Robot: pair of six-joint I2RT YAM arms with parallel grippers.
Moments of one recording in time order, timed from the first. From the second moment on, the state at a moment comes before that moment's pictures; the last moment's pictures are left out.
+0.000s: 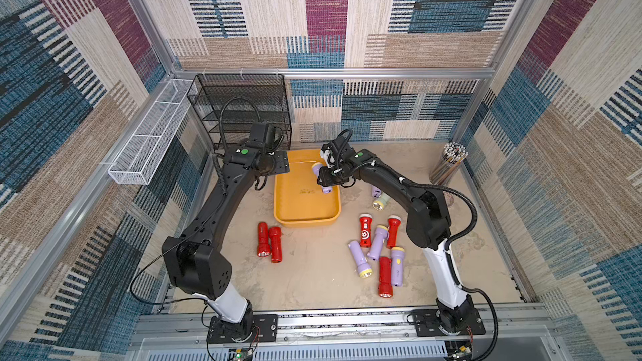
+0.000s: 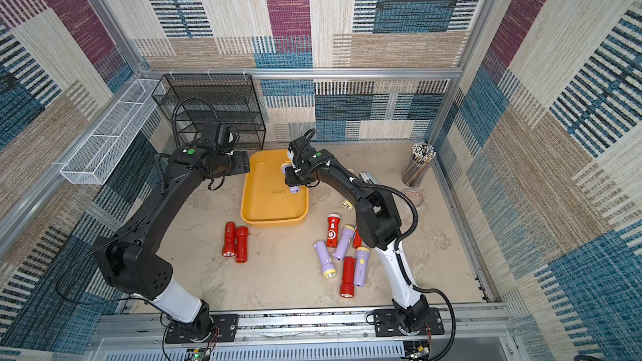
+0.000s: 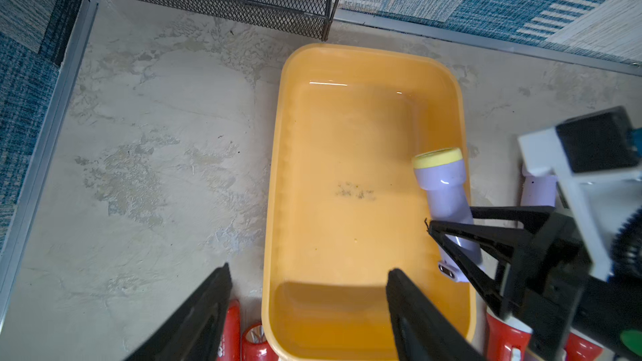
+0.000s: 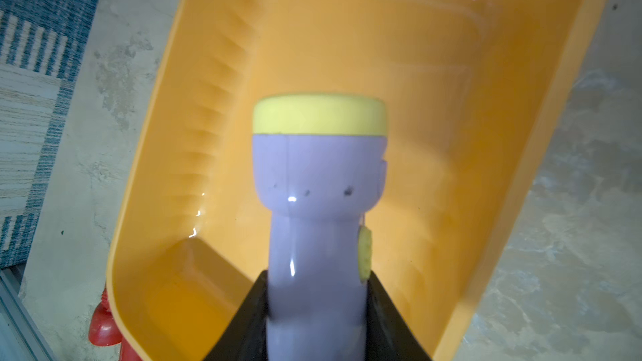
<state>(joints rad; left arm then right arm) -0.25 1.63 1.68 -0.94 -0.12 -0.35 0.62 2.29 2.09 -0.78 -0.21 0.34</state>
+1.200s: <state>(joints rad) -0.25 1.63 1.59 -0.95 -0.08 -0.35 0.54 2.63 2.50 -0.75 -0.17 0.30</state>
